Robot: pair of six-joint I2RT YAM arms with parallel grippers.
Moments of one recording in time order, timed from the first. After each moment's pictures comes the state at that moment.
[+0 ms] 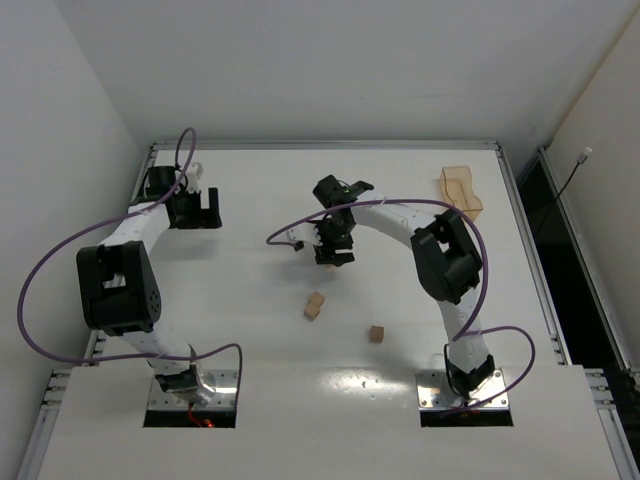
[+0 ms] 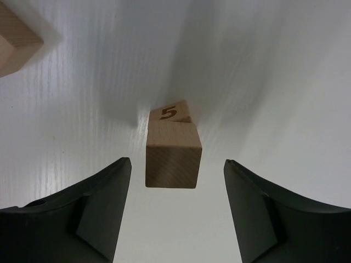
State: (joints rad) left arm 0.17 1.66 1.13 -0.37 0.23 0.10; right arm 0.64 2.14 1.64 -0.85 -0.28 -1.18
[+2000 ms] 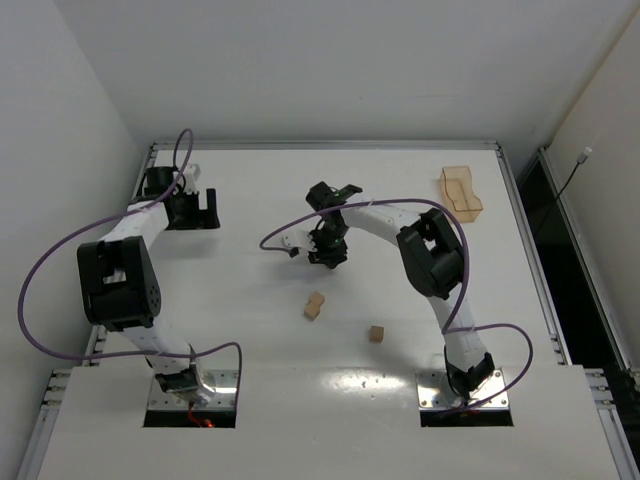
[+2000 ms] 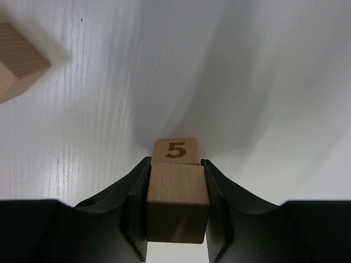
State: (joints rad) left arm 0.19 1.69 1.14 -0.37 0.23 0.10; right arm 0.66 2.24 1.70 -0.89 -0.32 -1.19
